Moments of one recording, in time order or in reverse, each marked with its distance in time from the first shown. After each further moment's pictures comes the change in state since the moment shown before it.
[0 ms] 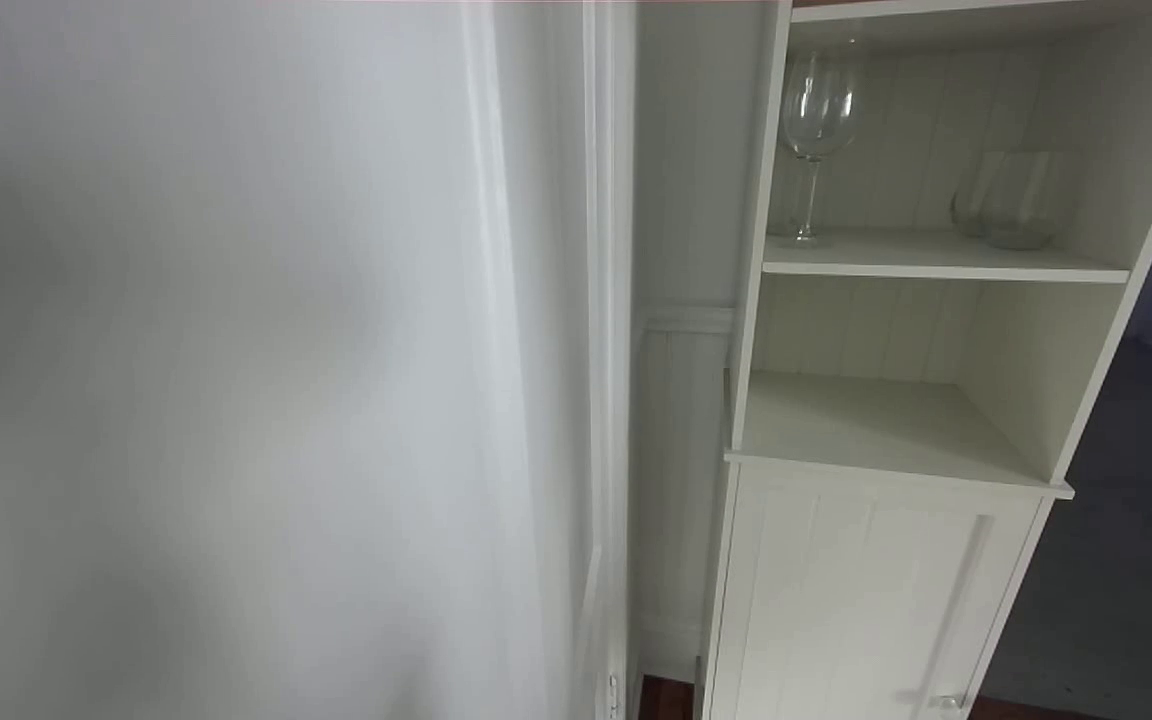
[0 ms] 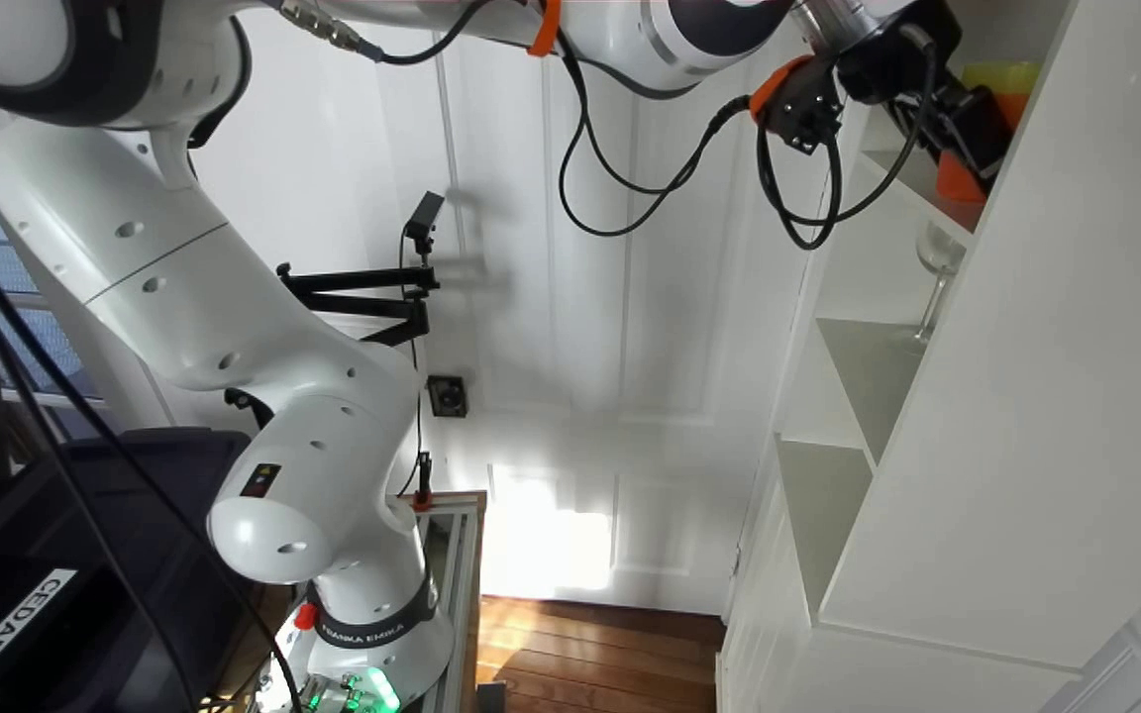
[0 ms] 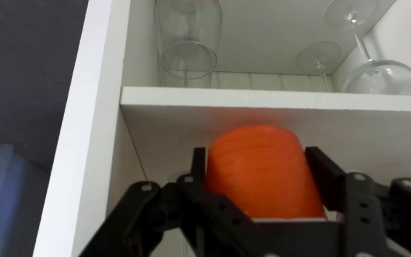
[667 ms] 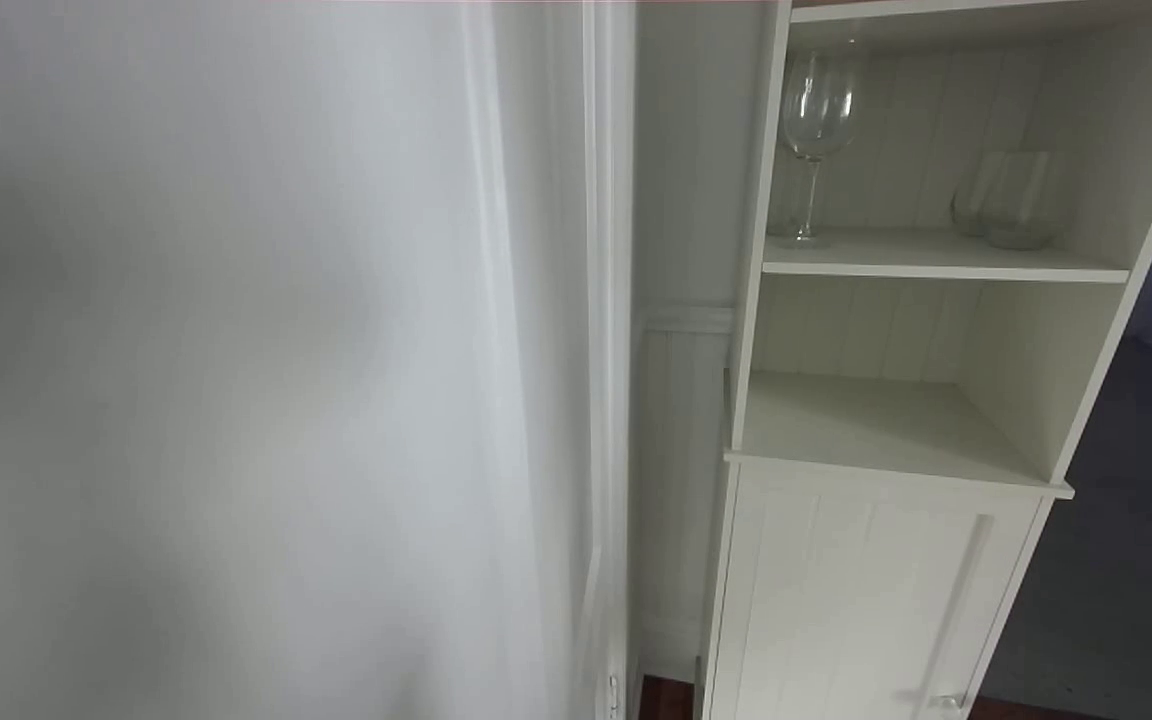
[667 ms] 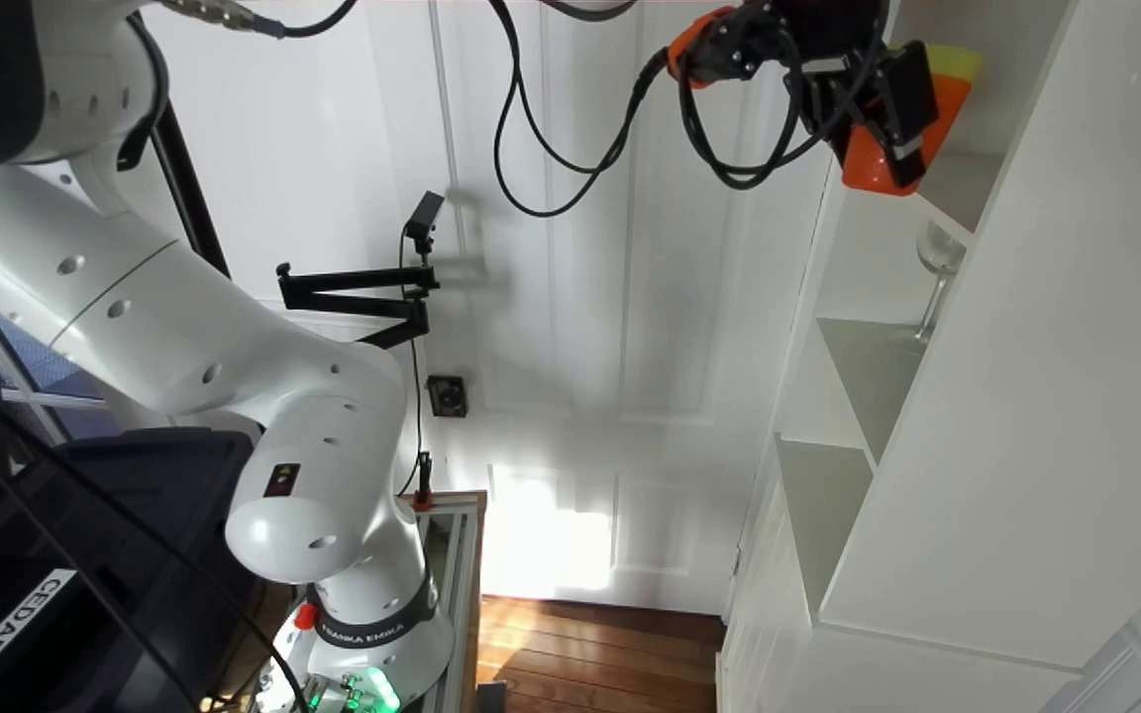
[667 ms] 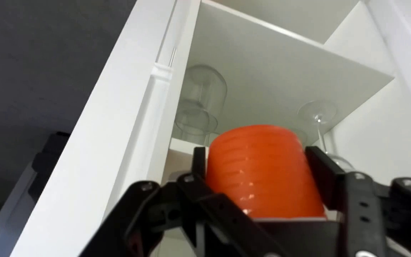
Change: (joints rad) arm 0.164 -0.161 -0.133 0.004 0.047 -0.369 -0.300
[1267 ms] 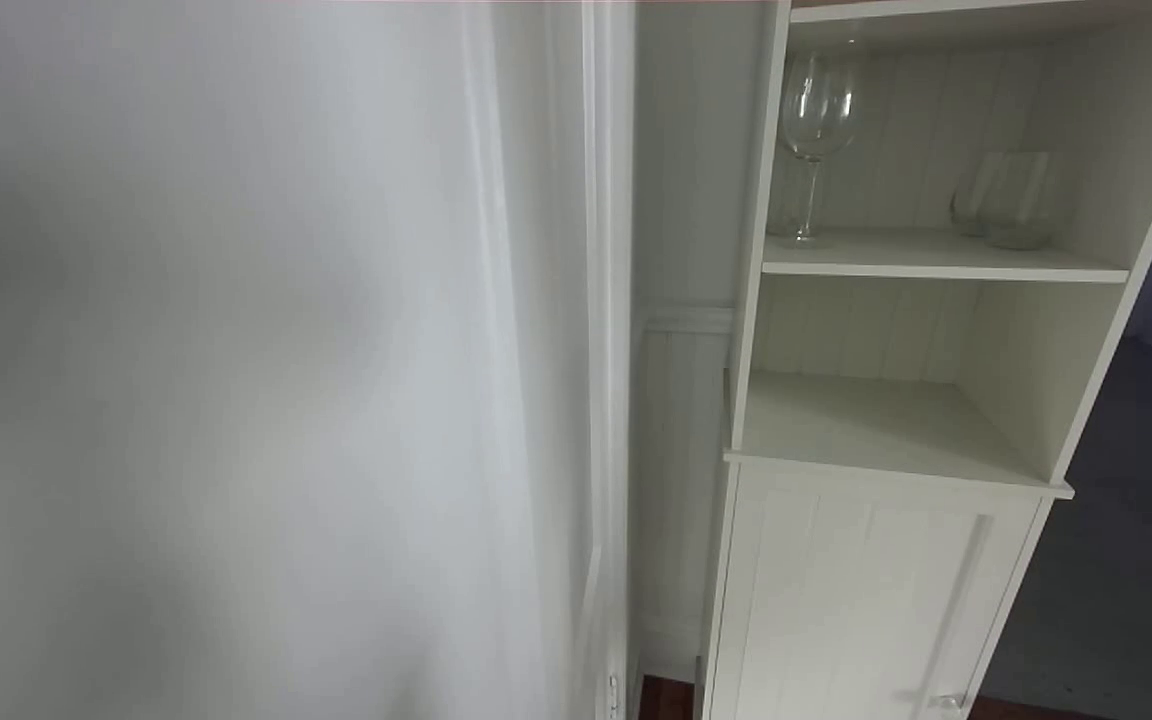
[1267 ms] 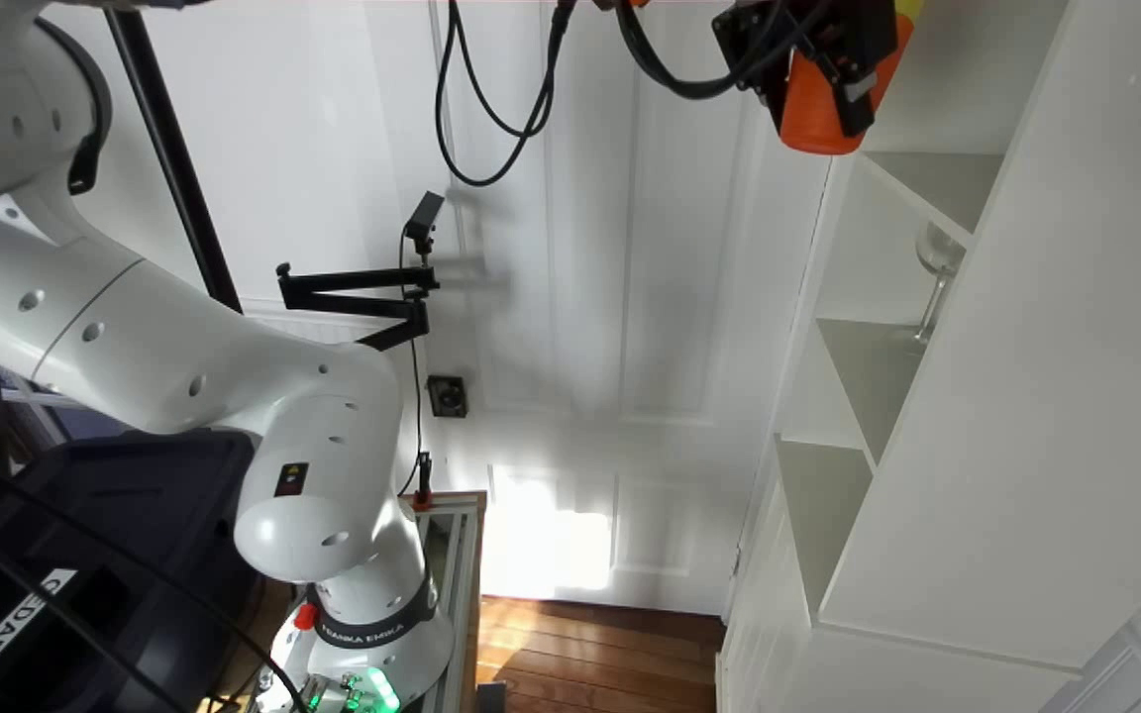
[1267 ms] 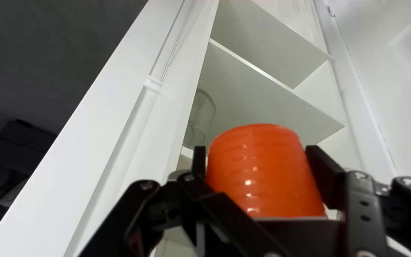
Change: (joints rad) arm 0.067 -0.124 -0.097 0.068 0.041 -0.253 -0.270
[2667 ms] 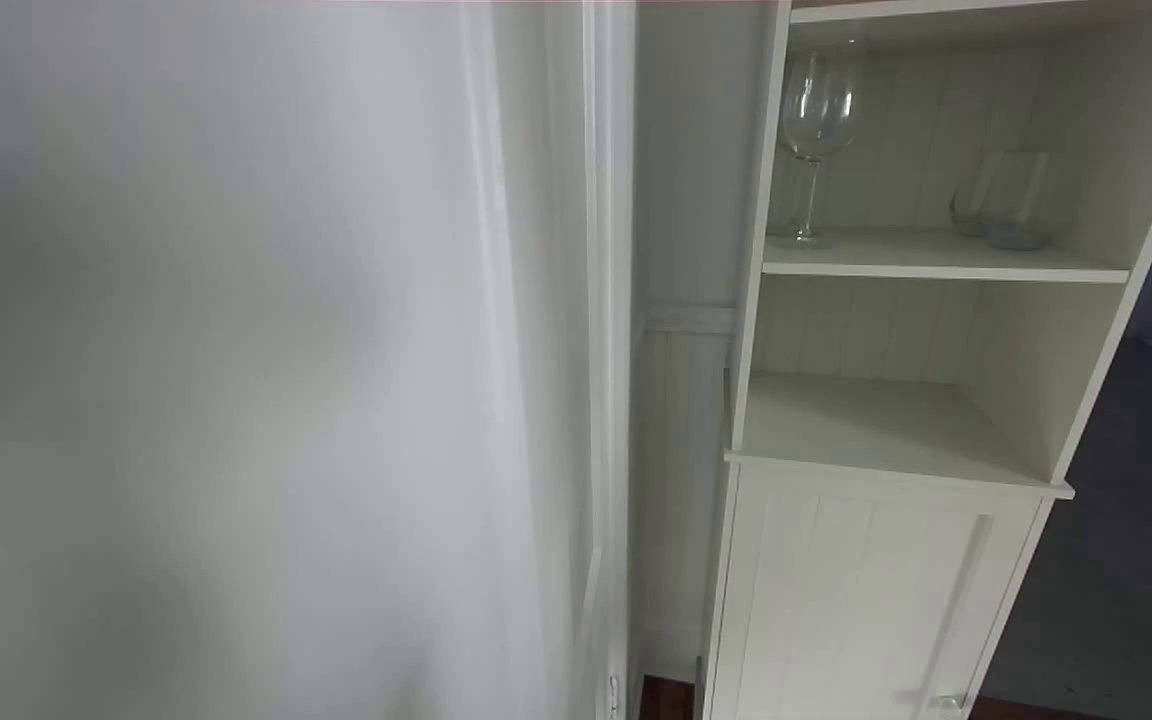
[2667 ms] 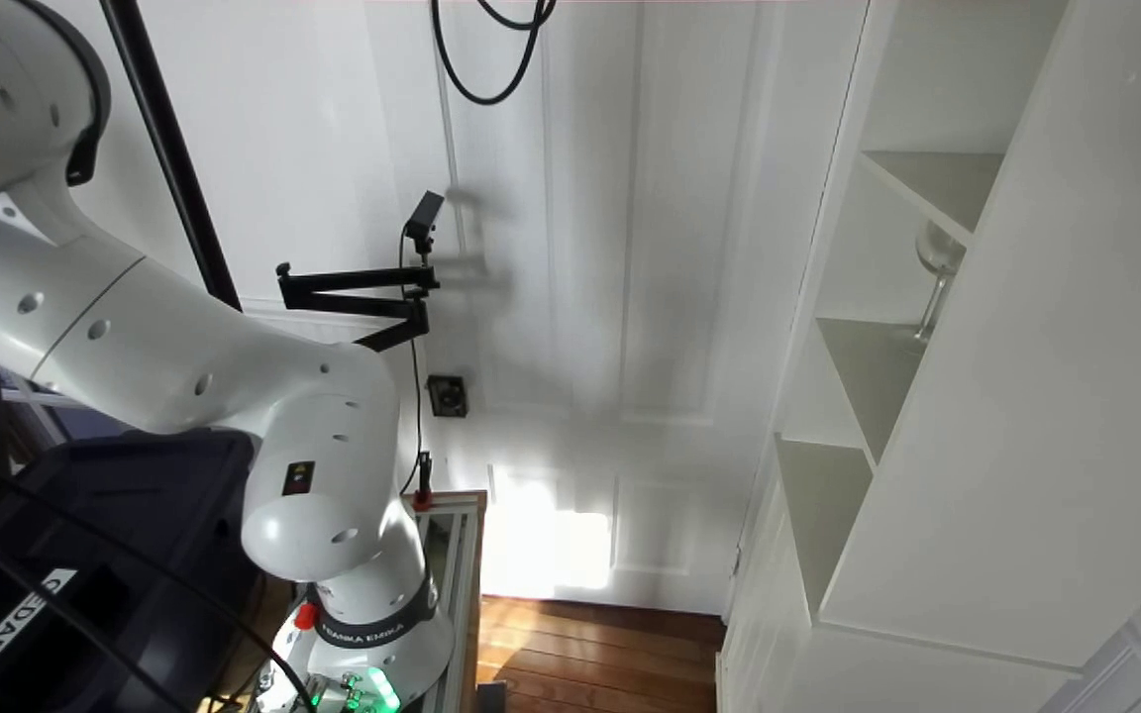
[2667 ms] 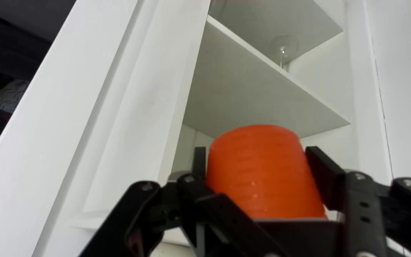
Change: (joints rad) arm 0.051 0.038 -0.082 0.247 0.068 0.068 -0.152
